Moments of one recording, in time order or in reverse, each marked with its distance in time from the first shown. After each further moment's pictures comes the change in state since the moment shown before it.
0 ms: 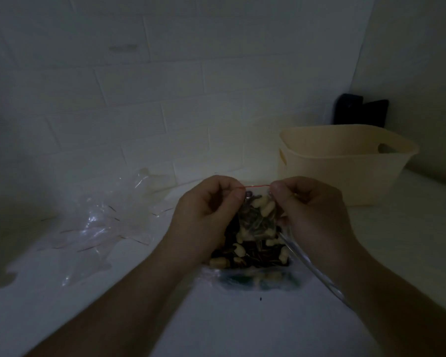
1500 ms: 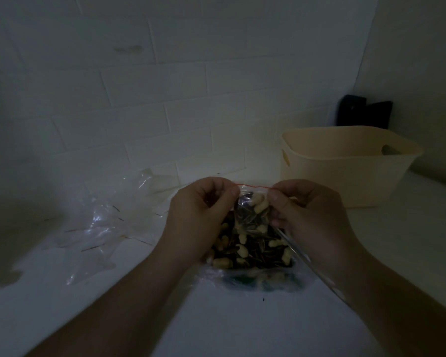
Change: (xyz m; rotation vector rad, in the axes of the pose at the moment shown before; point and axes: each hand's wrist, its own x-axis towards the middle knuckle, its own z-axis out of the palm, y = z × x) left_hand 0.005 -0.002 -0.005 0.101 0.122 -0.091; right_hand 0.005 0.010 0.003 0.129 -0.075 0.064
